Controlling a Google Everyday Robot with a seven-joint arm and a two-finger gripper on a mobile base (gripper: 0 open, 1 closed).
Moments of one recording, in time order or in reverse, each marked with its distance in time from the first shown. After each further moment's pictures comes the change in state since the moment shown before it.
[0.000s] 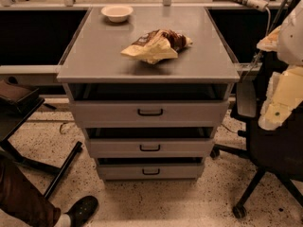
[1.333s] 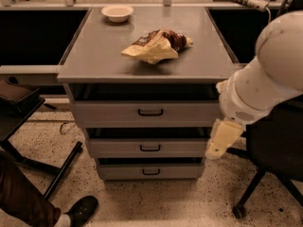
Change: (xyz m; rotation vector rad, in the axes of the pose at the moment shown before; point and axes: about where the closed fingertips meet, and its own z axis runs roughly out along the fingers) arm -0.028 0.023 0.127 0.064 -0.050 0.014
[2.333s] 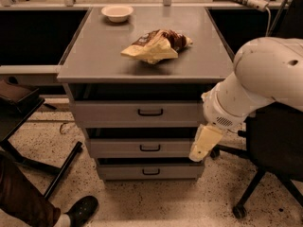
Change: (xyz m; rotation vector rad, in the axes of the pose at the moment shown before) arm -0.019 0.005 0.062 -0.078 -0.071 0.032
